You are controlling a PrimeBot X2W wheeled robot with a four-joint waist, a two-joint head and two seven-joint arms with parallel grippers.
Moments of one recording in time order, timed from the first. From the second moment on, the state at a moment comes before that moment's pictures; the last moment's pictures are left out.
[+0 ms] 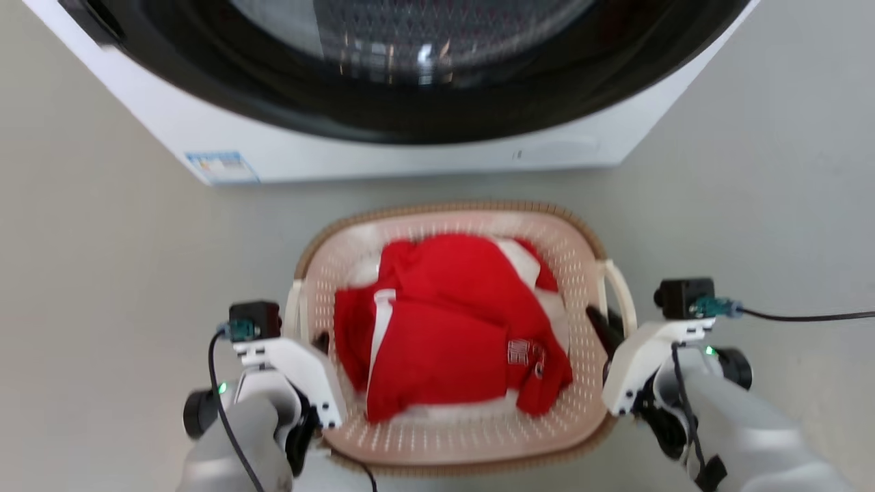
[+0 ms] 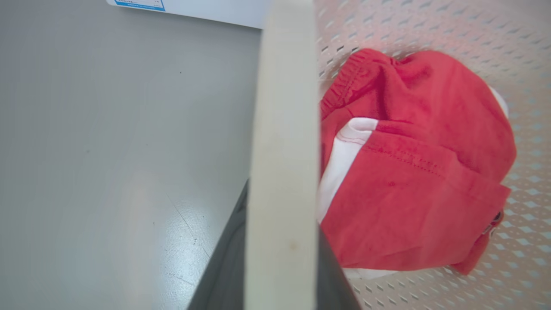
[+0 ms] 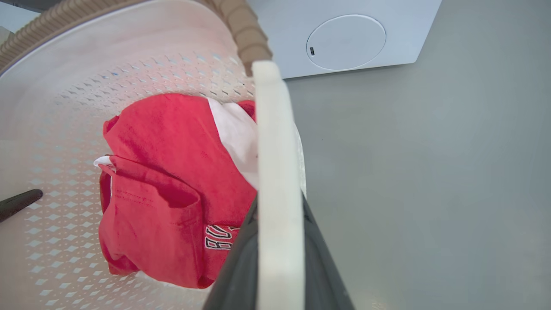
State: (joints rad) left arm -0.69 0.02 -0.42 1.28 -0.64 -0.07 -0.18; right arm -0.70 -0.21 0.97 1.02 1.12 0.12 -0.17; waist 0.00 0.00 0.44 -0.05
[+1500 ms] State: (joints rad) left arm -0.50 0.04 -0.47 1.30 -0.72 -0.11 0.10; right arm -0.61 -0.16 1.23 1.11 1.30 0.12 0.10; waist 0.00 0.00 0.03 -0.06
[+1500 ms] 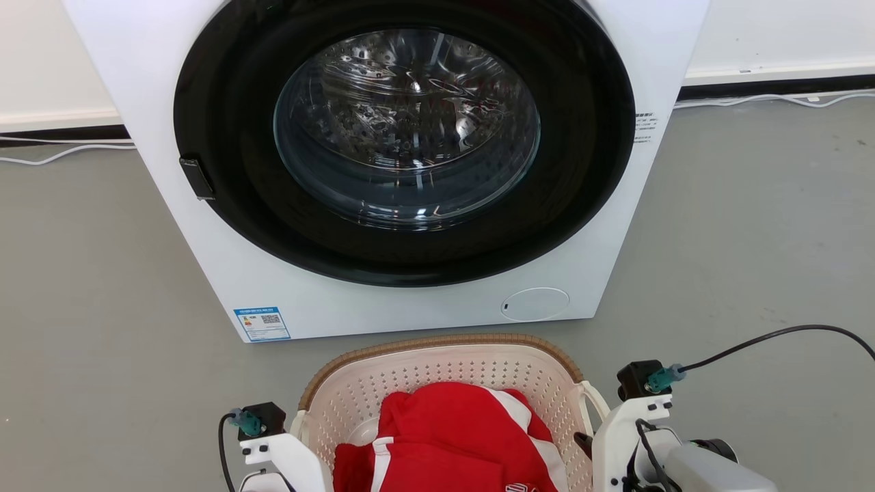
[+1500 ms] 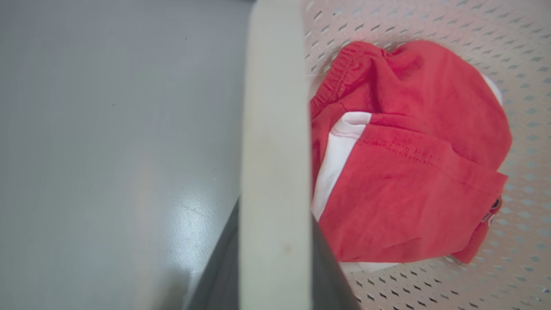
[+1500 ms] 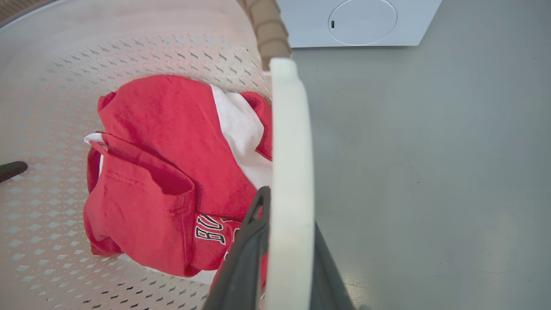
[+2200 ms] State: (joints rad) left arm -0.50 0.04 -0.49 1.30 -0.73 -0.11 0.10; right arm -0.61 -0.16 1.25 1.12 1.34 0.12 0.10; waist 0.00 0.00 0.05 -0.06
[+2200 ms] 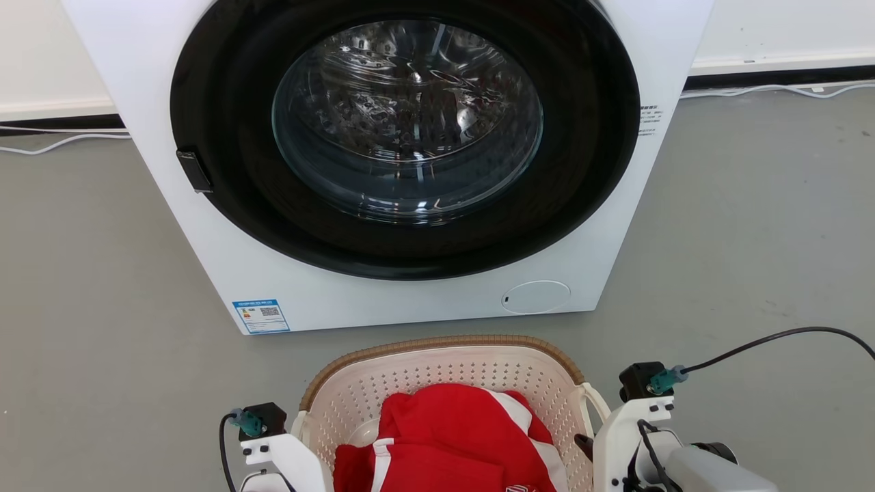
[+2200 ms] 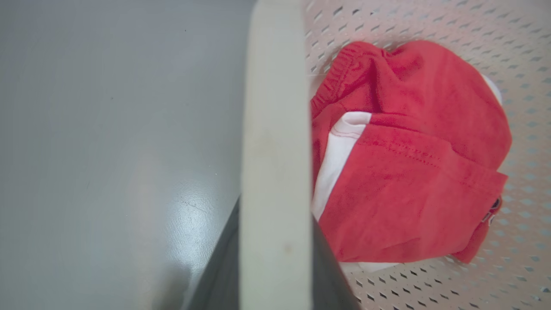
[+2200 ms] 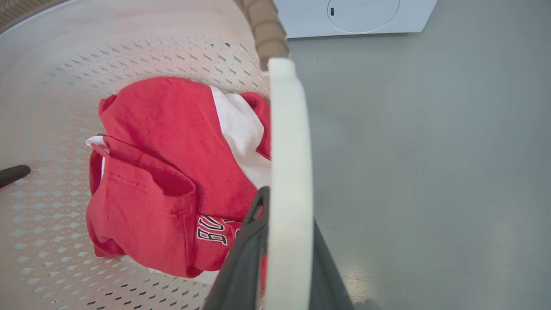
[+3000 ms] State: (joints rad) left arm -0.56 0.03 -0.51 1.30 -0.74 -0.09 -0.03; right arm -0.67 -0.19 1.26 1.08 1.35 0.12 0.00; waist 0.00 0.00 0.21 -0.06
